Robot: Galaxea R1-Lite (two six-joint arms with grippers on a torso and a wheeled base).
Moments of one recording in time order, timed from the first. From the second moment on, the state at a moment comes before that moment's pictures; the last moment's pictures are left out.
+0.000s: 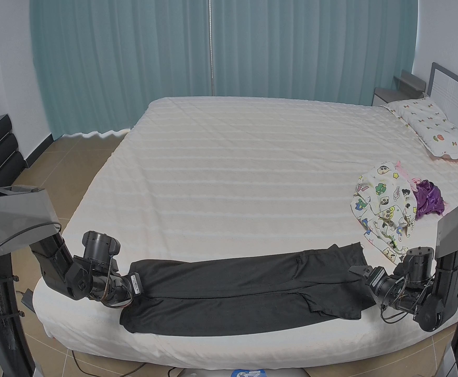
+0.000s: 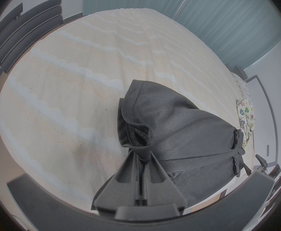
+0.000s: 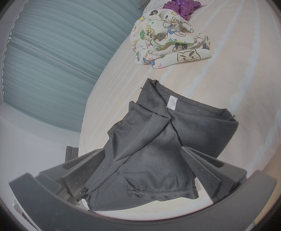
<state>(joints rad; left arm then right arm) -0.16 2.21 -0.65 -0.58 -0.13 -0.52 0.13 2.26 -0.12 -1.55 0.13 0.95</state>
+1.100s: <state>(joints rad) -0.15 2.20 -0.68 -0.57 -0.12 -0.60 0.13 2.27 -0.14 -1.55 0.13 0.94</state>
